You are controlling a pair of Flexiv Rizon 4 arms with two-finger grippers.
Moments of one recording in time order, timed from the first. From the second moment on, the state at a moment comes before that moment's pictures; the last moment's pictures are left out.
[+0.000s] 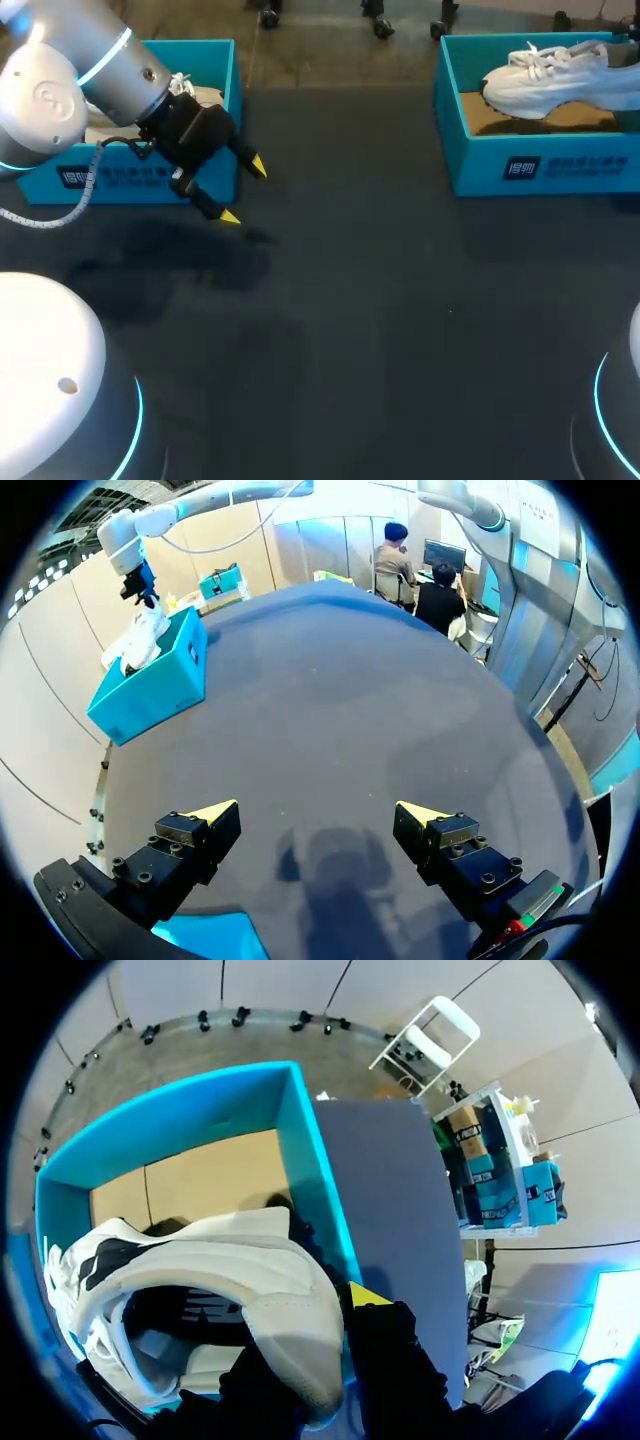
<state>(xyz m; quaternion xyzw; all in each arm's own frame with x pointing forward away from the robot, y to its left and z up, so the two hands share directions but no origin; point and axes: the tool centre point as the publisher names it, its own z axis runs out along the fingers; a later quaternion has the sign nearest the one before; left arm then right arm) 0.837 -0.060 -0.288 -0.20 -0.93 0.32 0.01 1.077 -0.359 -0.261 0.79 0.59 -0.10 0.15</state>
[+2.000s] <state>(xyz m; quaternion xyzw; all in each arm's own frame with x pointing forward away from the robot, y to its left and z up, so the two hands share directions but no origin) 0.837 -0.060 -0.288 -0.20 -0.93 0.32 0.01 1.018 -0.353 -0.362 0.78 0.60 -0.13 0.13</state>
